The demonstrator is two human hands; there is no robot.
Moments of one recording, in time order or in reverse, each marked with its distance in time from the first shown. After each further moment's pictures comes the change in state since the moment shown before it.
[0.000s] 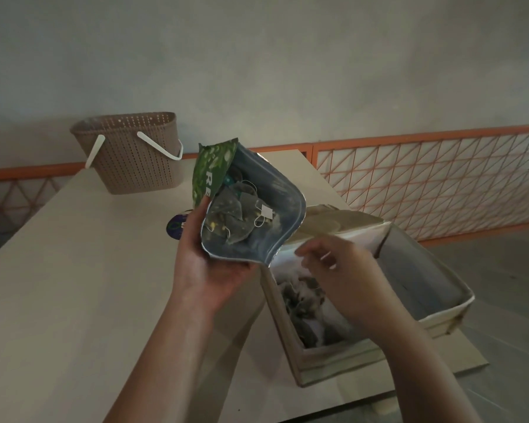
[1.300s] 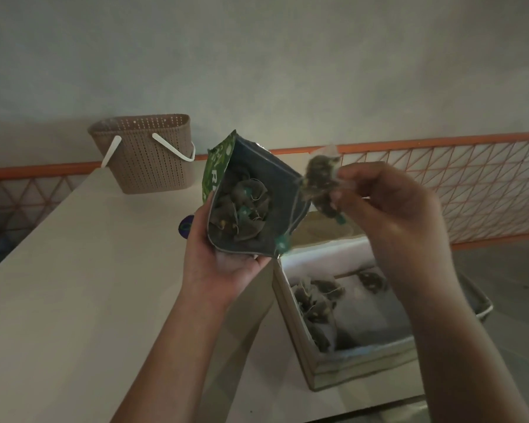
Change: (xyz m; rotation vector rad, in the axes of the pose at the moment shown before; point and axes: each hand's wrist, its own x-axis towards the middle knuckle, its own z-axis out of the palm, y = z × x) left_hand 0.001 0.008 -0.001 -0.050 0.029 0.073; right_hand 0.011 -0.052 -0.040 0.691 0.218 -0.281
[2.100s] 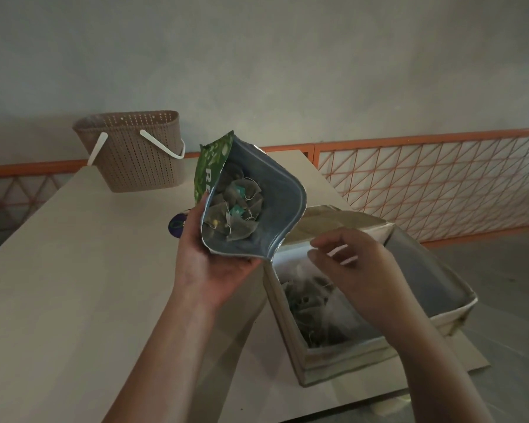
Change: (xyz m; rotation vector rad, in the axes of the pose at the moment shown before) left_hand -0.001 -0.004 -0.001 0.075 -0.019 -0.036; right_hand -0.034 0.051 -0.012 -0.546 -0.076 0.255
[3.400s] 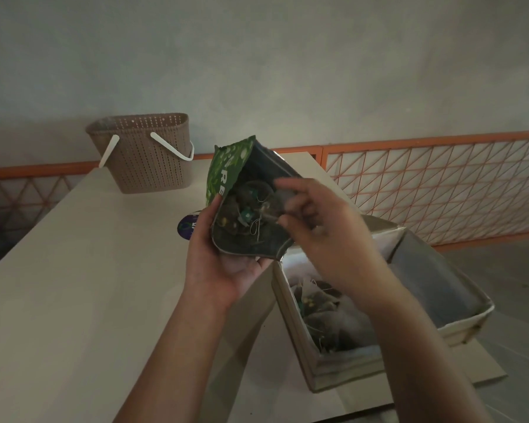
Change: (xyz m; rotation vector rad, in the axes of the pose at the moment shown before) left_hand 0.004 0.001 -0.001 0.008 0.057 0.033; right_hand 0.032 -0.046 0.023 0.055 -0.065 -0.333
